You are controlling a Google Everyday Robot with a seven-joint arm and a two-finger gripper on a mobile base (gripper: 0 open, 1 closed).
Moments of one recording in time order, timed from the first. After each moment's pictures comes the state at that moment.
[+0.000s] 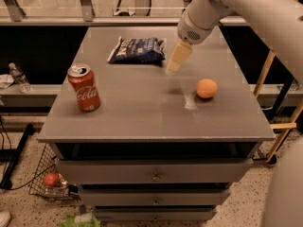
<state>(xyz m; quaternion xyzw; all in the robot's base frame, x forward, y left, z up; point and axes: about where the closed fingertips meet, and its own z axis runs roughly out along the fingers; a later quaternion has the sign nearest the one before) 0.694 -0.086 0.901 -0.60 0.75 0.00 0.27</state>
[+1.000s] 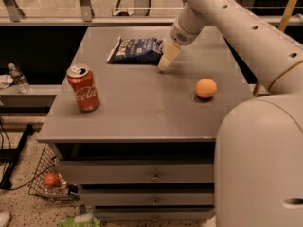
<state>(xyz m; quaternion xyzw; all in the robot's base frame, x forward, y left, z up) 0.784 -0.082 0.853 -0.54 0.79 -0.01 0.29</state>
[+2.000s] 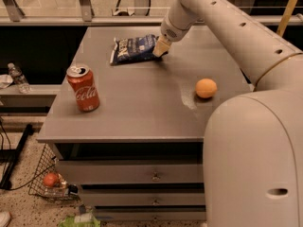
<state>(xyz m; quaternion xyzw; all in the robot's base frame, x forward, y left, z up) 0.793 -0.047 0.862 -0.54 0.79 0.01 0.30</state>
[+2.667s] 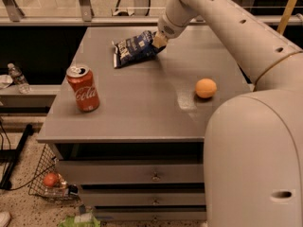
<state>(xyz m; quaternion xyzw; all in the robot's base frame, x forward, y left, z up) 0.791 -0.033 0.878 -0.55 0.77 0.01 0.31</state>
